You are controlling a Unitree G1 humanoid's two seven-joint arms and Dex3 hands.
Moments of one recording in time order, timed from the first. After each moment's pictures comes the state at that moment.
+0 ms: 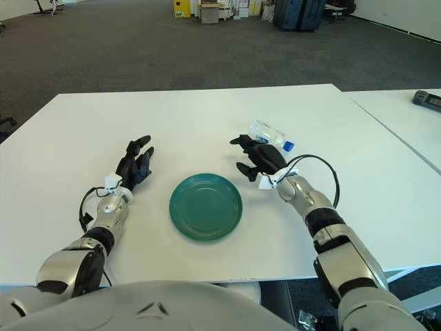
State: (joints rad) left arm -0.35 0.03 0.13 1.18 -0.01 -0.76 -0.15; right arm -0.40 -0.49 0.38 0.82 -0.62 -0.70 -0.27
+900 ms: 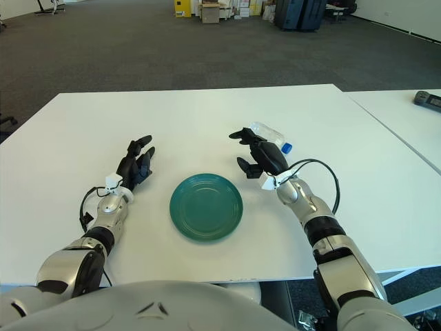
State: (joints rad) left arm -0.36 0.03 0.13 1.18 -0.01 -0.76 -0.17; right arm -0.35 -0.44 0.29 0.75 -0.53 -0.76 -0.29
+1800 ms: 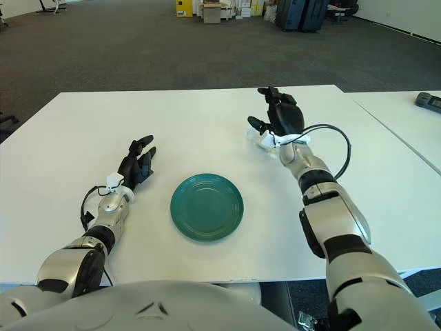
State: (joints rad) left arm -0.36 0.03 0.13 1.19 -0.01 -0.74 -0.17; right arm -0.78 -0.42 0.36 1.22 -0.68 -0.46 -0.64
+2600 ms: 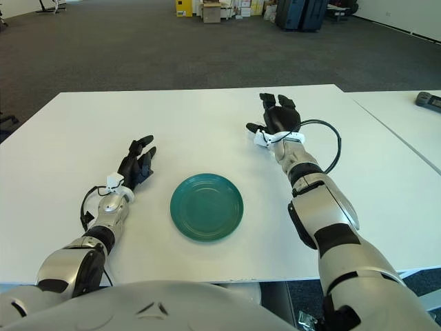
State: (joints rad) left arm -0.37 0.03 0.13 1.19 -0.01 -0.74 -0.17; right arm -0.84 -0.37 0.46 1.31 -0.70 -0.26 -0.55
